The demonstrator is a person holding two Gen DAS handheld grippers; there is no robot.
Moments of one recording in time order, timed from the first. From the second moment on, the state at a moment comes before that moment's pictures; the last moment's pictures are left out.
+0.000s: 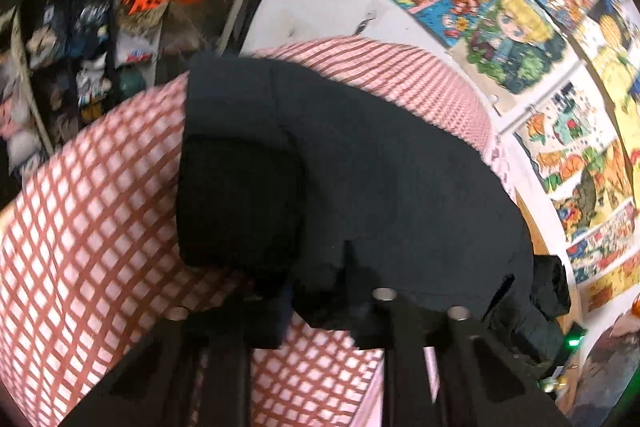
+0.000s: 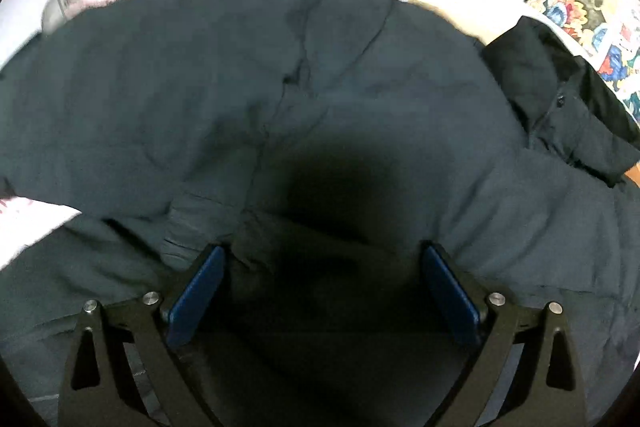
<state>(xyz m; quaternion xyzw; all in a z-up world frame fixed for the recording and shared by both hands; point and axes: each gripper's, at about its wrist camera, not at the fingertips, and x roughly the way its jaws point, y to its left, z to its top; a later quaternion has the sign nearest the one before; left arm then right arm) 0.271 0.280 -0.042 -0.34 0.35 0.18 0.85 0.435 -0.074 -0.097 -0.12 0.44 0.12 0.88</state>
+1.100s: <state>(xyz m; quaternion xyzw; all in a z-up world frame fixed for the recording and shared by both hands) 0.340 -0.117 0.100 0.07 0.28 -0.21 0.93 0.312 -0.354 -0.036 0.12 0.38 -0.02 0.92</state>
